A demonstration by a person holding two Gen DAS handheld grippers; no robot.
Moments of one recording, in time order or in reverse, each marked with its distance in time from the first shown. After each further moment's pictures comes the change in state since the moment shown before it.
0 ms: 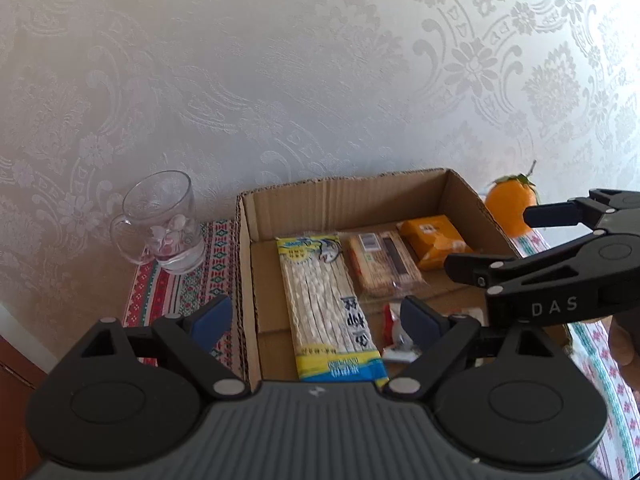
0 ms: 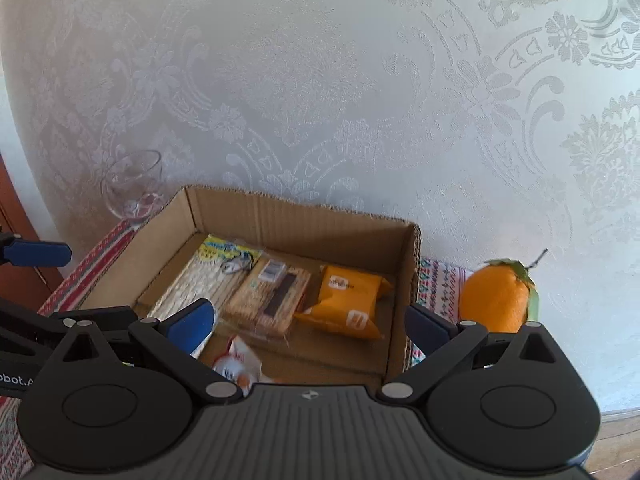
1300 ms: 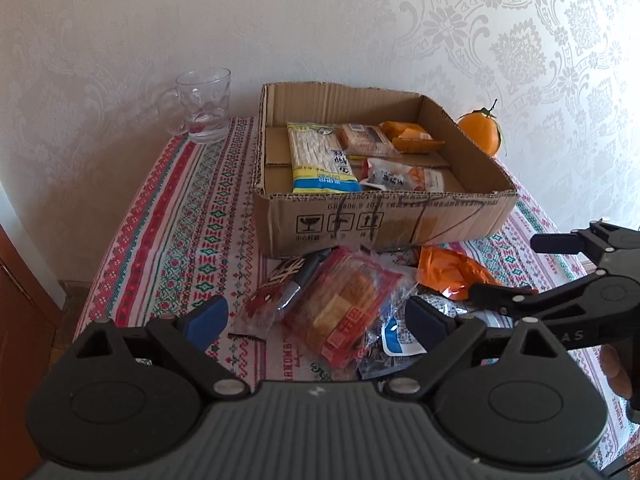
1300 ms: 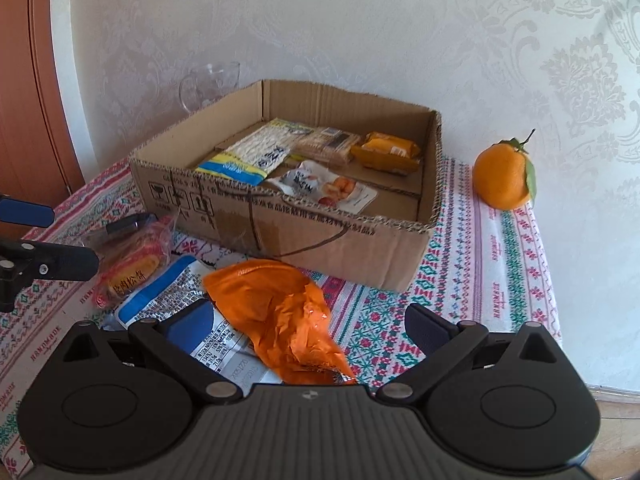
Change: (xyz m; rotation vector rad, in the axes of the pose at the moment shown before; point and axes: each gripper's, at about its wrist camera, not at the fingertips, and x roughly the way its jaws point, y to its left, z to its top) left arm -0.080 -0.009 -0.144 -0.124 0.021 -0.015; right arm -0.067 0.050 -0.159 -0.082 0.015 0.040
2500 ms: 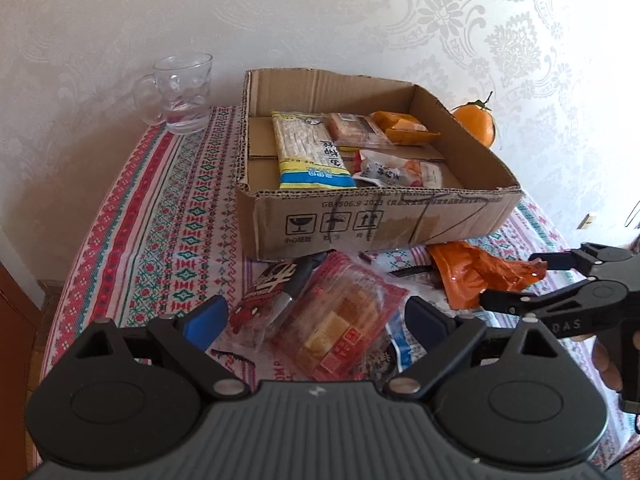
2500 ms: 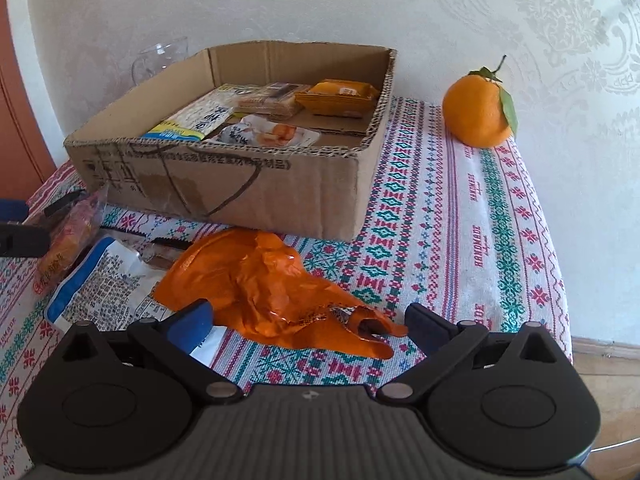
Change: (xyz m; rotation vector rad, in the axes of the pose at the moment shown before) left arm 0.029 0.007 0.007 0.005 0.024 -0.055; right arm 0.029 -0.043 -0.019 0.105 0.073 0.001
